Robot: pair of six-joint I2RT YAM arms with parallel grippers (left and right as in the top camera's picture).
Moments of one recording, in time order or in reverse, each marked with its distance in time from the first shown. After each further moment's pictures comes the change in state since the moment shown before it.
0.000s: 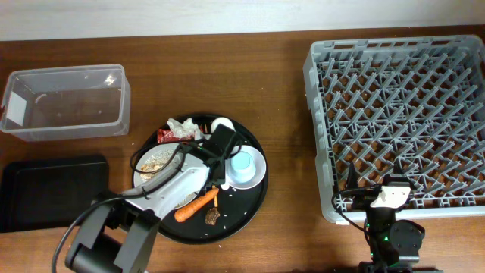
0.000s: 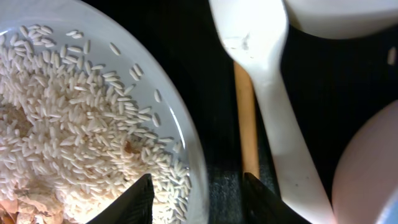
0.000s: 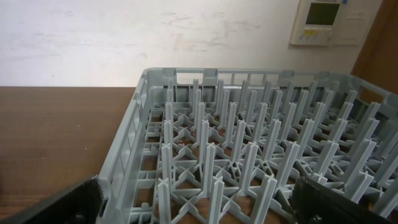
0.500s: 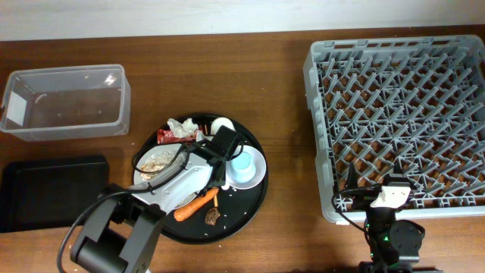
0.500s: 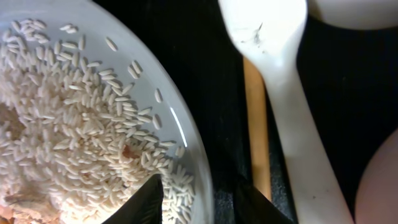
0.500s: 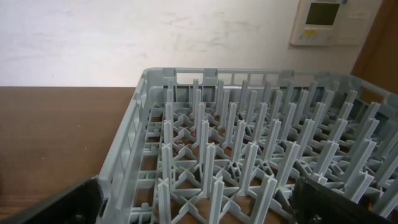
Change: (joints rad) left arm -0.005 0.036 0.002 0.003 -0.020 0.000; right arm 0.000 0.000 0.000 0.000 0.000 -0.001
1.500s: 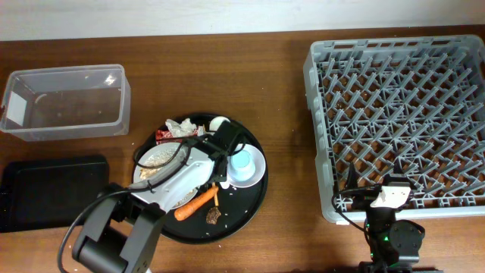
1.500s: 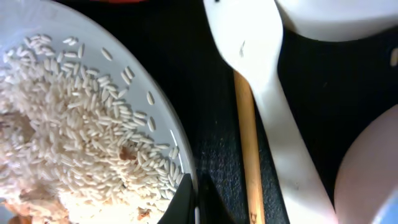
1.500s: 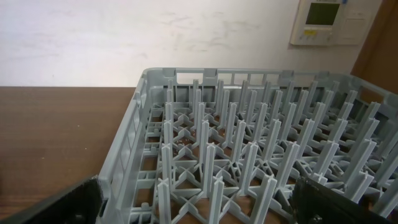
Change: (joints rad) left arm -0.002 0.010 0.076 -0.087 -0.006 -0.003; right arm 0.000 0.000 0.000 0.000 0.000 0.000
